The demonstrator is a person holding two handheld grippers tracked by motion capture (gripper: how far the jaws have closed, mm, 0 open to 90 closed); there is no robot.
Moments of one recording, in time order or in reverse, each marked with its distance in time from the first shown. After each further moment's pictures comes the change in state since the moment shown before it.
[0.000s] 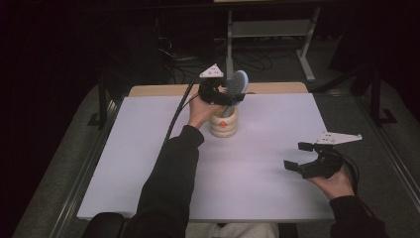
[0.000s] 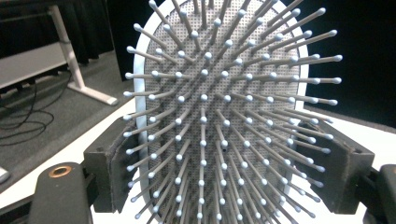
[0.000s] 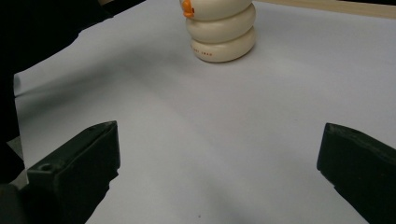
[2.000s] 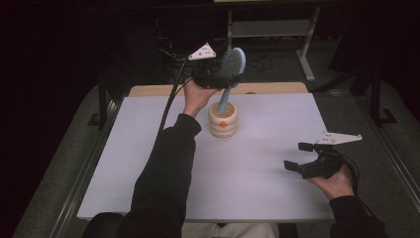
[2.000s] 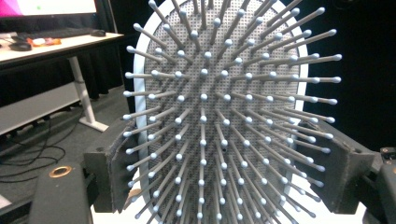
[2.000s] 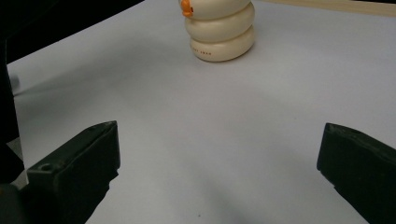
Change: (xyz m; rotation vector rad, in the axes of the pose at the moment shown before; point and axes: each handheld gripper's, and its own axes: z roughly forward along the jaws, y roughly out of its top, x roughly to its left) left arm -0.004 0.054 -0.036 -0.136 0.021 0.029; right arm 0.000 -0.001 0.000 0.000 -0.002 0.004
